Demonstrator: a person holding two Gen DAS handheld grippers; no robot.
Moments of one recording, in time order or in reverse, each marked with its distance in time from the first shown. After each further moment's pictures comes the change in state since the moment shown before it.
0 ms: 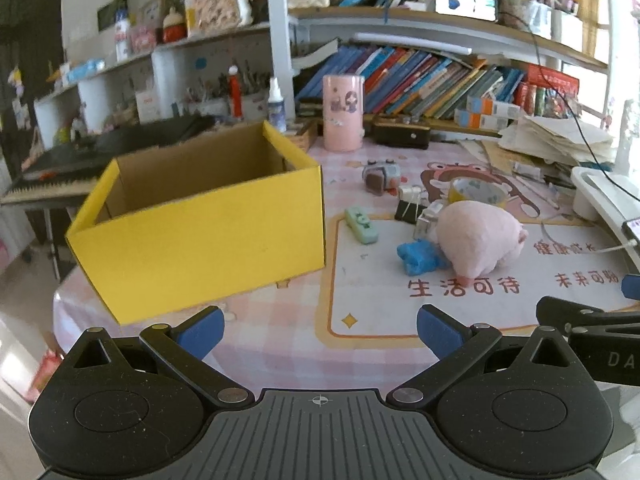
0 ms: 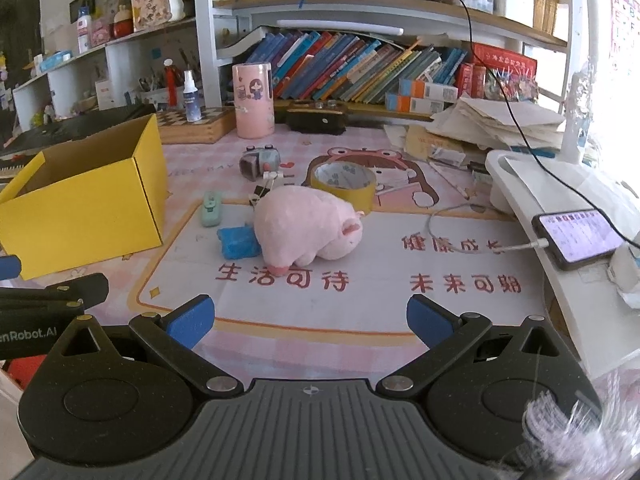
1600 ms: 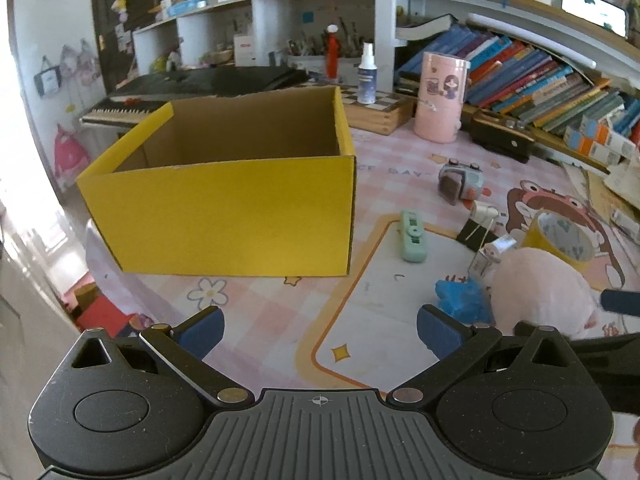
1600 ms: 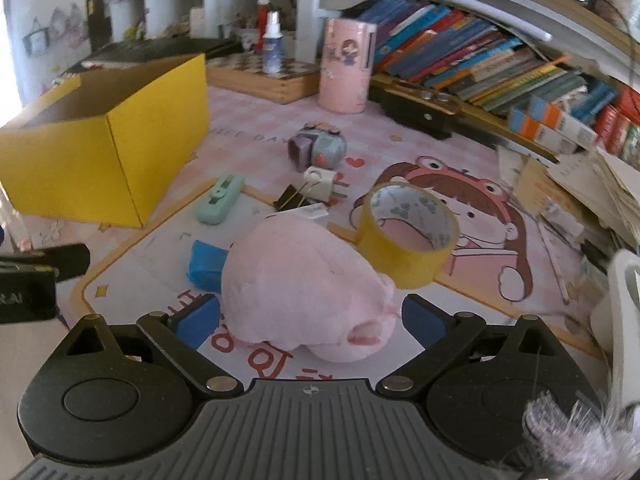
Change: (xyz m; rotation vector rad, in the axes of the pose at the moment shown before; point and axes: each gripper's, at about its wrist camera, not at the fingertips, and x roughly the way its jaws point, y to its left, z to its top) left arm 0.056 -0.044 0.031 -0.279 0.091 0.302; right arm 0.138 -0.030 0.066 -0.348 0.121 0.291
